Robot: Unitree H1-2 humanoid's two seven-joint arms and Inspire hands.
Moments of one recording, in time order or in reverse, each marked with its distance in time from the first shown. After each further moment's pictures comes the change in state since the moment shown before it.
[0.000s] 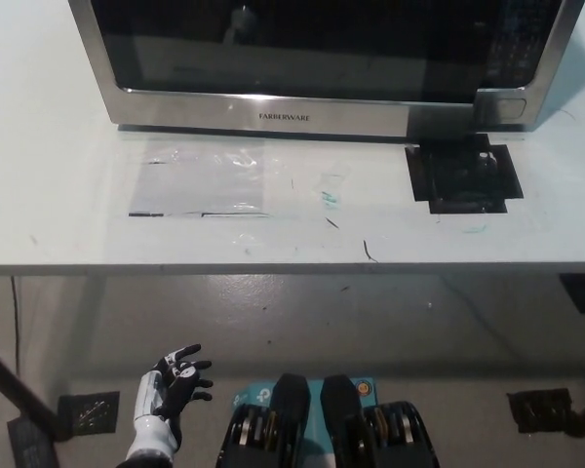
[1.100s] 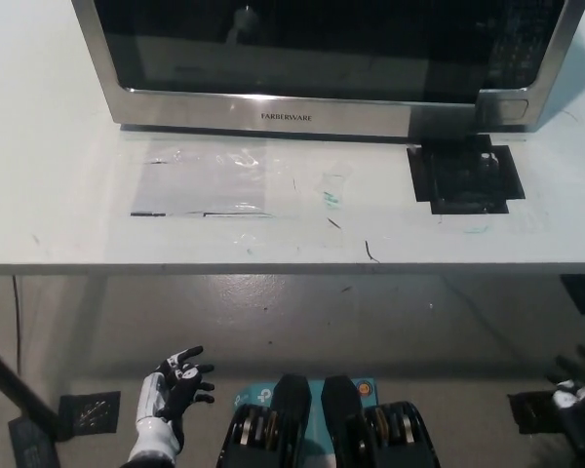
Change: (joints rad) left_arm 0.000 -0.007 0.007 0.007 0.000 -0.001 -0.003; right_arm 0.428 0.194 0.001 0.551 -0.120 -0.421 0.021
